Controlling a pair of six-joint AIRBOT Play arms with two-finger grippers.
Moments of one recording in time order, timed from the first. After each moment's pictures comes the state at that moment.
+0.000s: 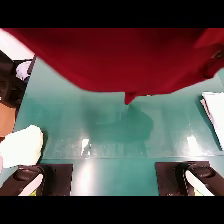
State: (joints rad) left arm -0.15 -0.75 1.94 1.35 -1.15 -1.41; right arm 0.08 -0.79 2.00 -1.51 1.21 1.64
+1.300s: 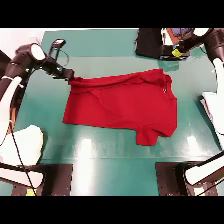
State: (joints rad) left arm -0.11 -1.59 1.59 1.37 -1.16 -1.39; right arm 0.06 -1.71 2.00 -1.42 1.36 1.65
